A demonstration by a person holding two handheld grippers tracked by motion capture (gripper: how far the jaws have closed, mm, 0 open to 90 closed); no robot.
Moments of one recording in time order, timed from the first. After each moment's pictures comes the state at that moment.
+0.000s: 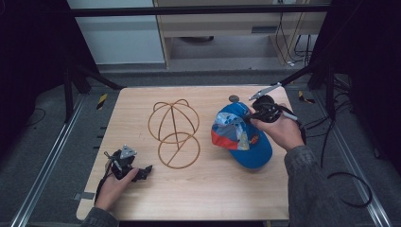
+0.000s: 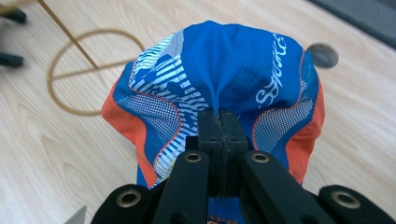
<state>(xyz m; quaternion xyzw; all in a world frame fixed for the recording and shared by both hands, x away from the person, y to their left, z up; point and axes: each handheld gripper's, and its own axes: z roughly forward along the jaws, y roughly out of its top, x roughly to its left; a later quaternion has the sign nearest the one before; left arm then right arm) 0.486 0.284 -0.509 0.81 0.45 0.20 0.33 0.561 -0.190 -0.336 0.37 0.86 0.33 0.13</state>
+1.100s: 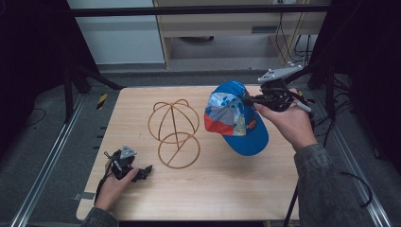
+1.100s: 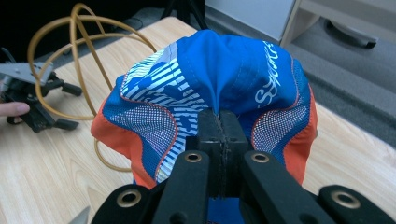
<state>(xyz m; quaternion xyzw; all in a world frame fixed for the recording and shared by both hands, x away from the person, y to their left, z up) 0.486 0.284 -0.509 0.81 0.45 0.20 0.33 0.526 -0.185 -0.254 0.34 0.82 0.43 0.18</state>
